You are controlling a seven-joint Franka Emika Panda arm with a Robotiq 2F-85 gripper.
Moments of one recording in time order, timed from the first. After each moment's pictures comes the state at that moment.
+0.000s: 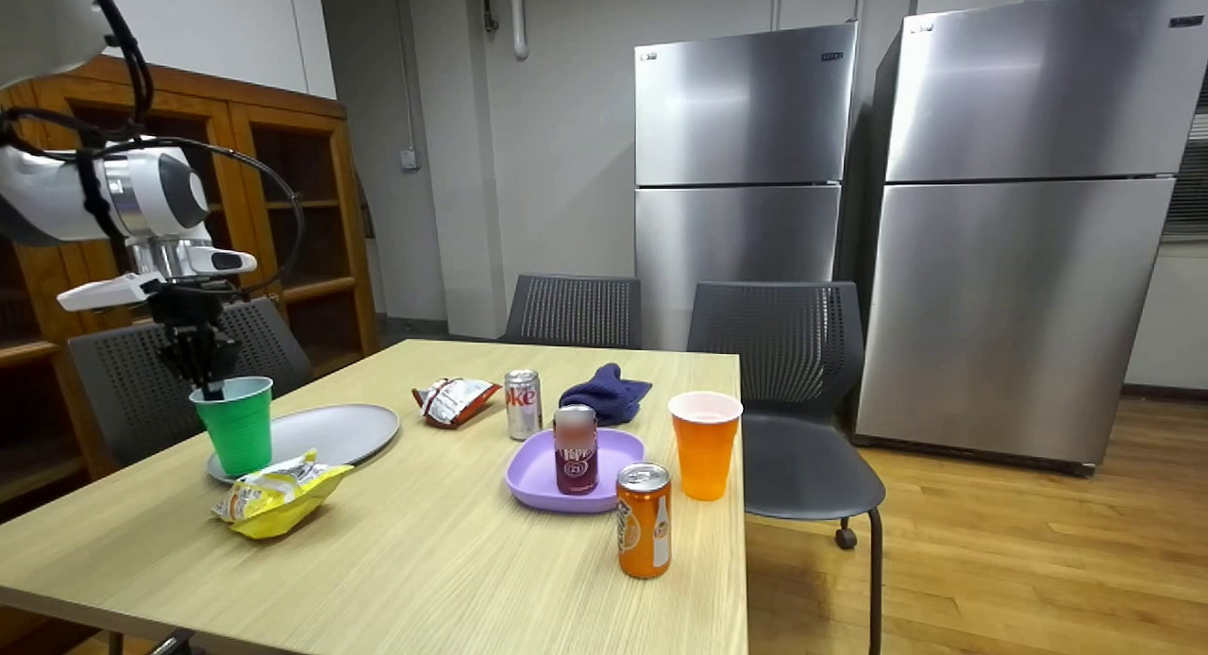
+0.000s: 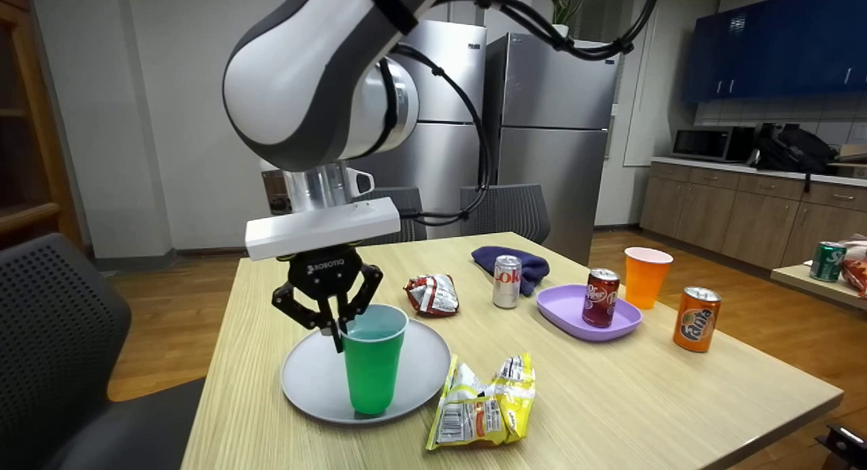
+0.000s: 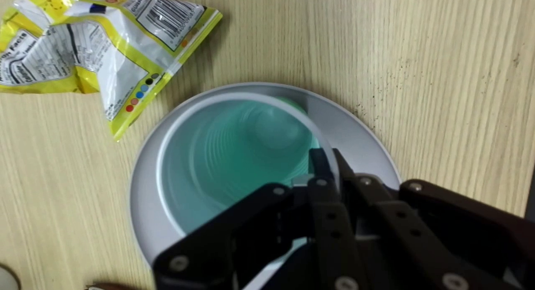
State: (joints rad) arm 0.54 0.63 0.14 -1.71 -0.19 2.19 0.75
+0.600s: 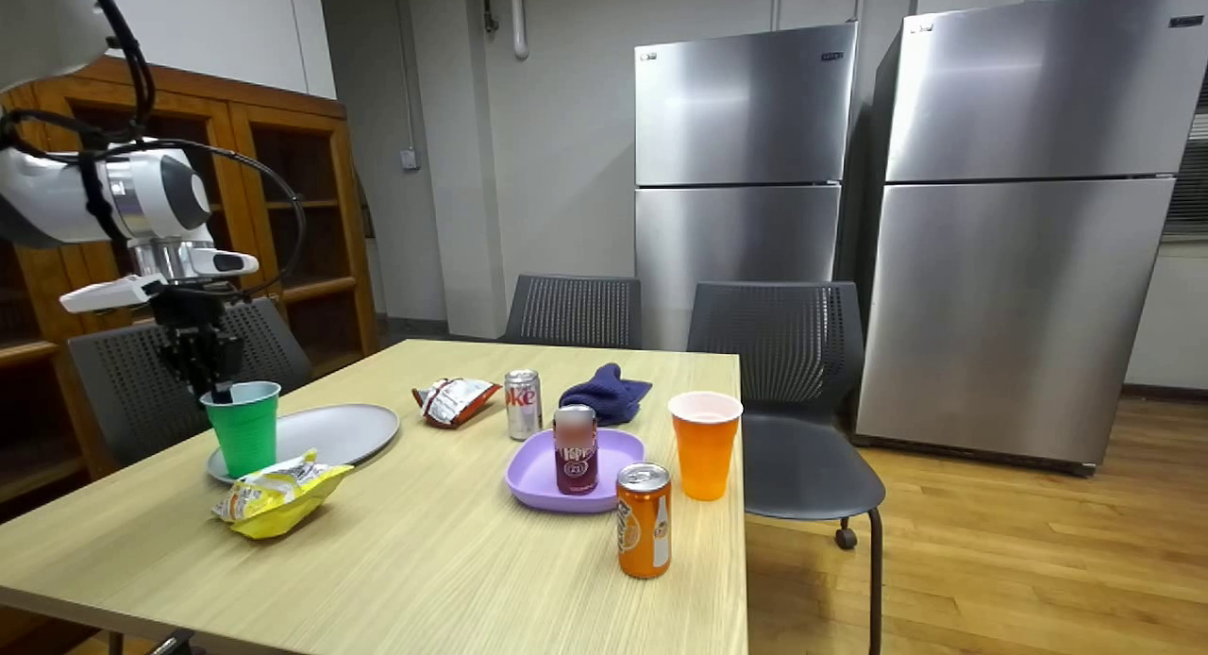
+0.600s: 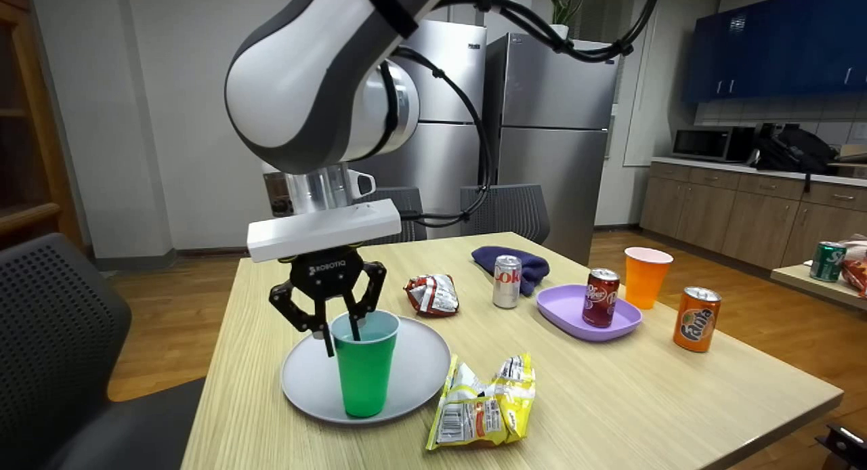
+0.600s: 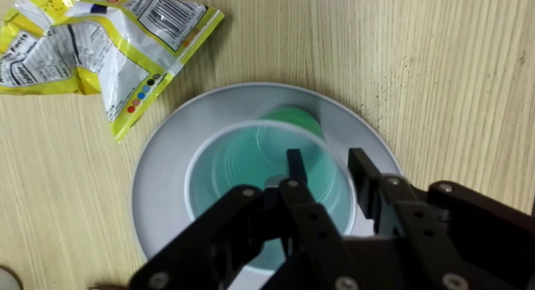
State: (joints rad) arm 0.54 0.63 0.14 -1.71 -0.19 2.19 0.75
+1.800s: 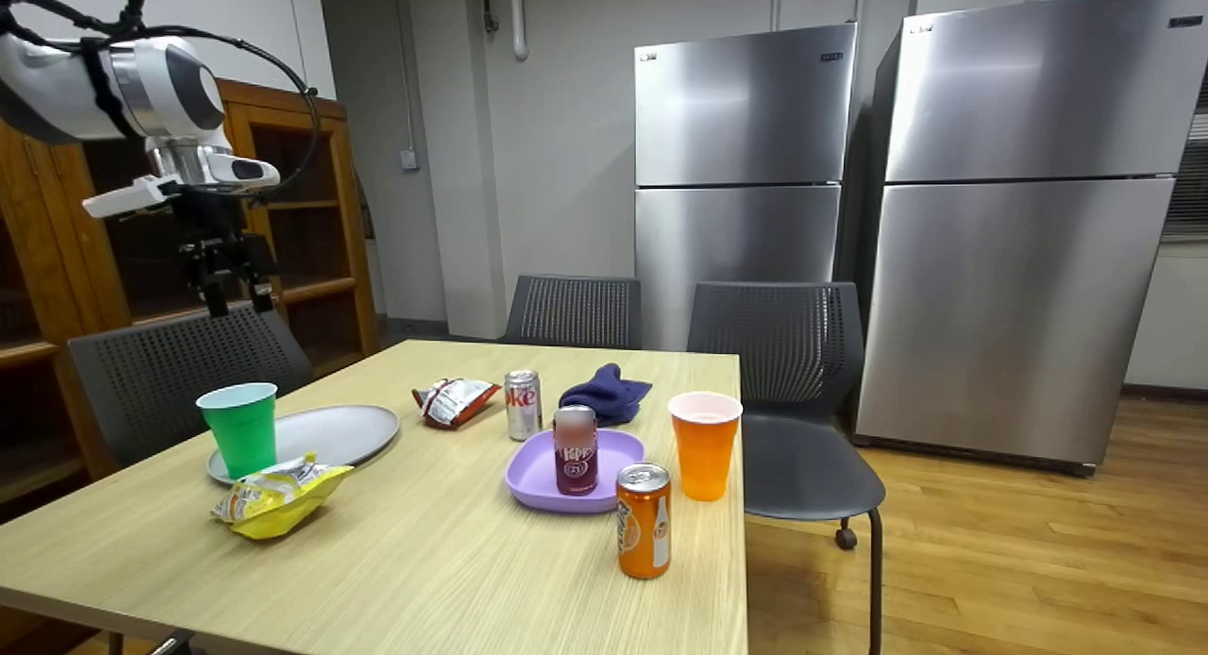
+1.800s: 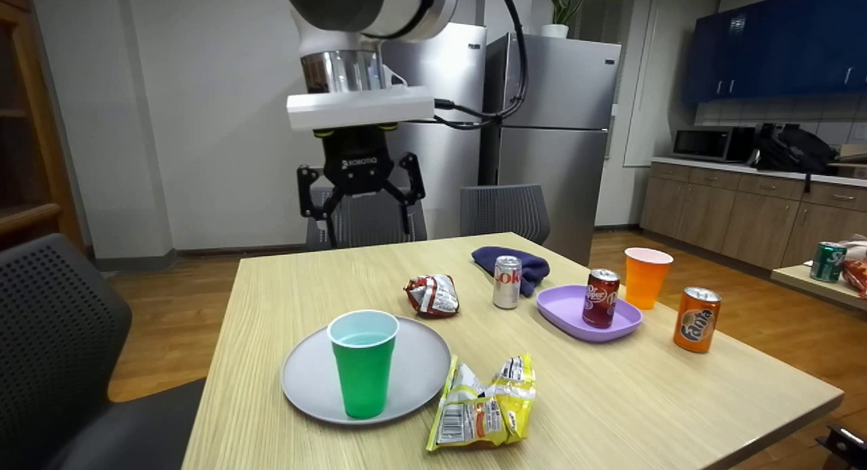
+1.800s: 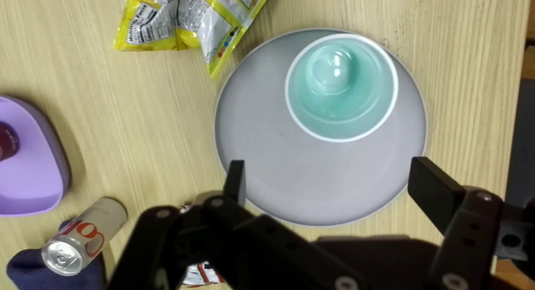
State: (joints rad) arm 0.47 0.42 0.13 -1.74 -0.19 2.06 0.75
